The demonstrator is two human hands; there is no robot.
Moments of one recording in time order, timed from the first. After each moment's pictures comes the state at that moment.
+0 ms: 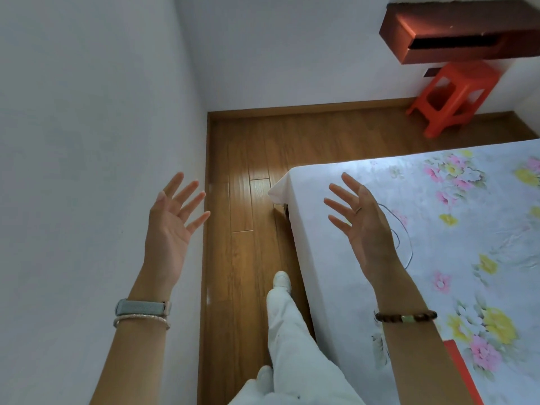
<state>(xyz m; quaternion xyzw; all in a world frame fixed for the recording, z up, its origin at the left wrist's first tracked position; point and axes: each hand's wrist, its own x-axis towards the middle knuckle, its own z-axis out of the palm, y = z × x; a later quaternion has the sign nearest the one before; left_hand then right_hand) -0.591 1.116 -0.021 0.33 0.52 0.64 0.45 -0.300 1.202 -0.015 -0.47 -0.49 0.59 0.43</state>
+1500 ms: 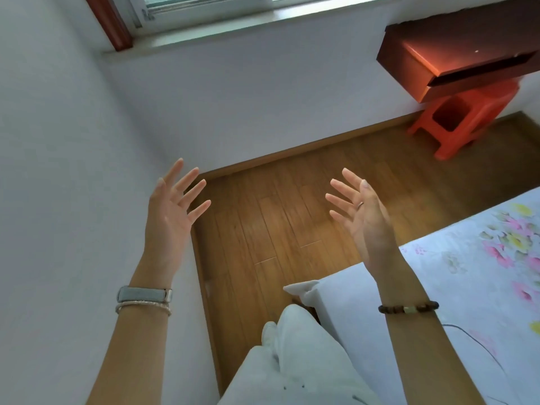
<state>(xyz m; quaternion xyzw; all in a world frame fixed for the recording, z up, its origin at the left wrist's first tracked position) -0.810 1.767 -0.002 0.39 0.49 0.59 0.52 -0.506 1.781 -0.013 -0.54 -0.41 0.55 0.49</state>
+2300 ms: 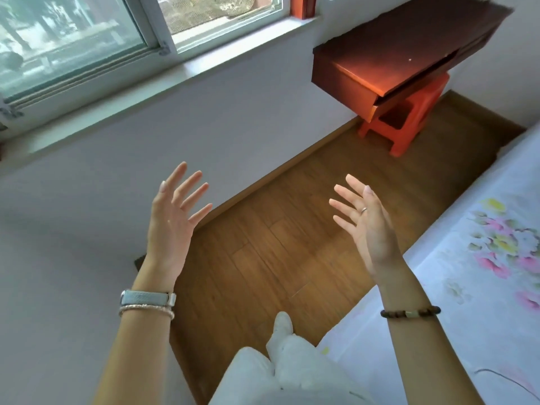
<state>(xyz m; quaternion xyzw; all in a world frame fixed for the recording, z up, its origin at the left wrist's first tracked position) -0.725 2.118 -0.005 0.46 0.43 0.49 0.60 -0.433 2.031 -0.027 -0.58 -0.29 0.48 0.59</state>
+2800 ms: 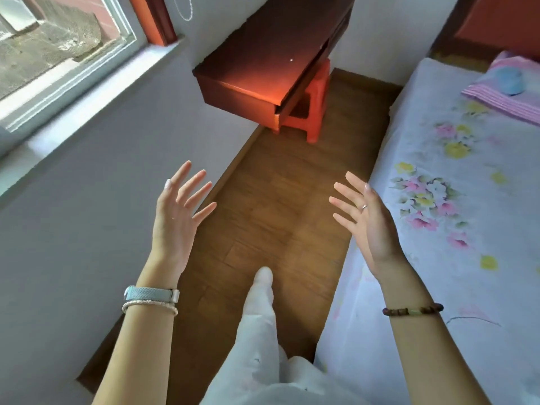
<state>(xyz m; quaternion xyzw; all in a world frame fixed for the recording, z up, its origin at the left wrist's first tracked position) -0.530 2.271 -0.021 0.54 0.33 0.33 0.70 -0.310 2.065 -0.023 -0.64 -0.14 0.35 0.67</state>
